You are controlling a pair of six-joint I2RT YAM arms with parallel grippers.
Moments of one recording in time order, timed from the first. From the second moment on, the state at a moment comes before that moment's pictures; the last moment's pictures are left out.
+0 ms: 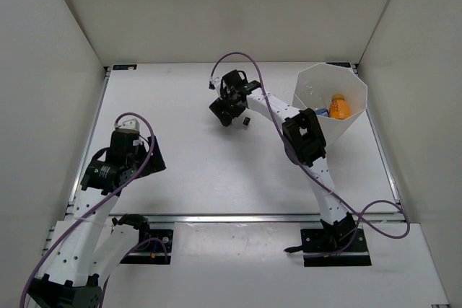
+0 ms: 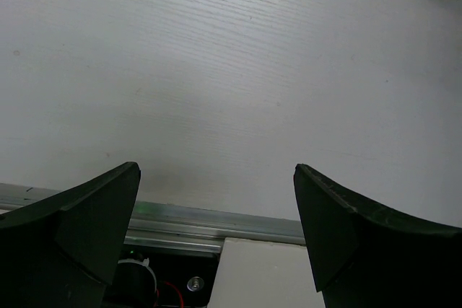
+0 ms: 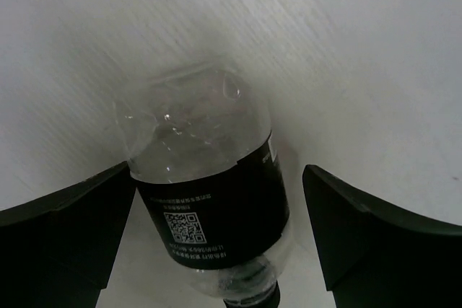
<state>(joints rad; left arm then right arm) -0.23 0.76 0.87 -1.00 -0.14 -0.45 0.59 2.43 2.14 -0.67 -0.10 -0.26</state>
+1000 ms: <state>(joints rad) -0.23 1.12 1.01 -0.70 -0.06 -0.40 0.16 1.38 1.72 -0.65 0.08 -0.04</state>
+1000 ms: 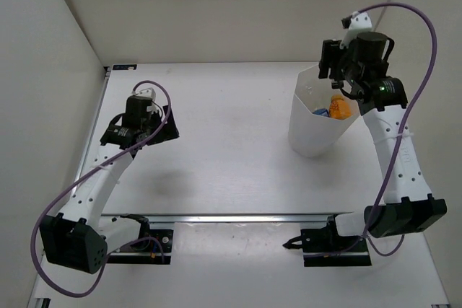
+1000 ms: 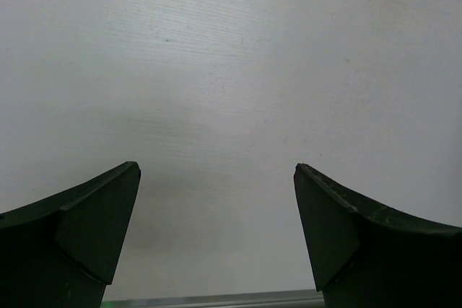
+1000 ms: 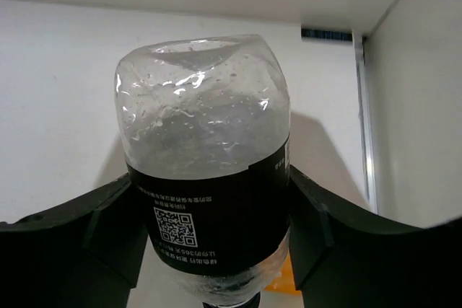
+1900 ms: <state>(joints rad) -0.28 0.84 1.03 -0.77 -0.16 -0.37 -0.29 0.89 1.29 -1.15 0.25 0.21</state>
